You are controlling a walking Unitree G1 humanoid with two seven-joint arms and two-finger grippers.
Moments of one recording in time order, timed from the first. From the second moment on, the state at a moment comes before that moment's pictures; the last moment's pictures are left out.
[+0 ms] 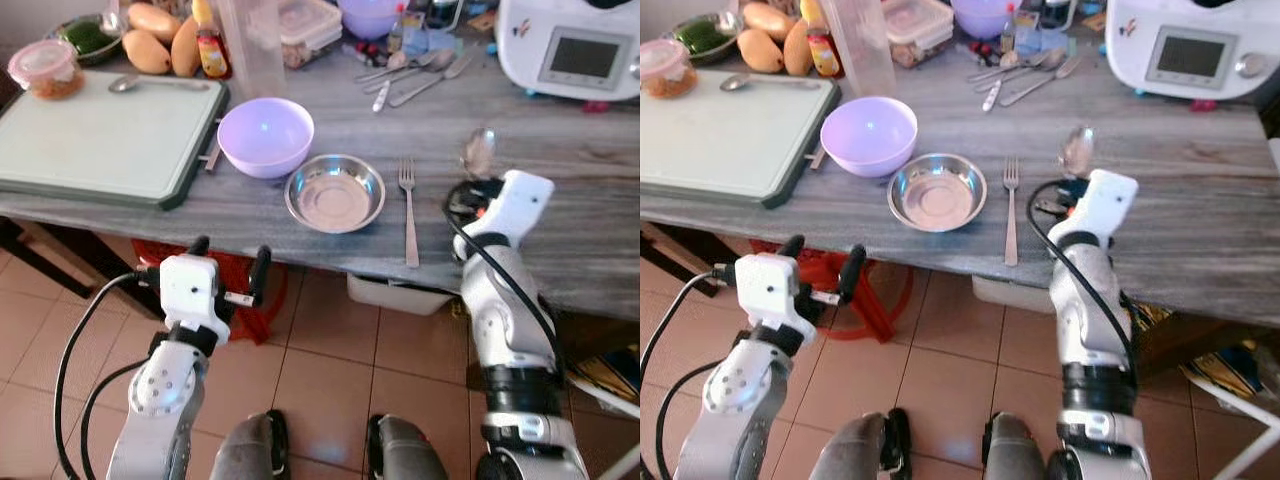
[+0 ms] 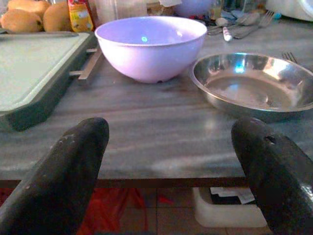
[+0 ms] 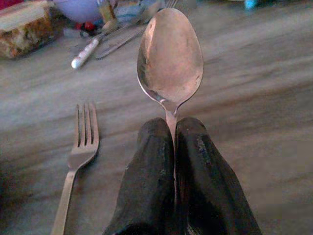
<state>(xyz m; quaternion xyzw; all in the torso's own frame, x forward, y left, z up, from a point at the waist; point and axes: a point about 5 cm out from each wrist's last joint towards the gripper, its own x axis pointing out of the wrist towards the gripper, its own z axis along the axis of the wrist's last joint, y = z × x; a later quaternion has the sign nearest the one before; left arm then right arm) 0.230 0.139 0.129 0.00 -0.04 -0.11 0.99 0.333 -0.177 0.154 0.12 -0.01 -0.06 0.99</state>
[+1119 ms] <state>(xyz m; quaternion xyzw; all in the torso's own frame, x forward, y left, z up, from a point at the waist) 0.234 0.130 0.135 -0.01 -0.05 -0.13 0.99 0.316 -0.160 0.142 0.12 0.07 -0.05 0.99</state>
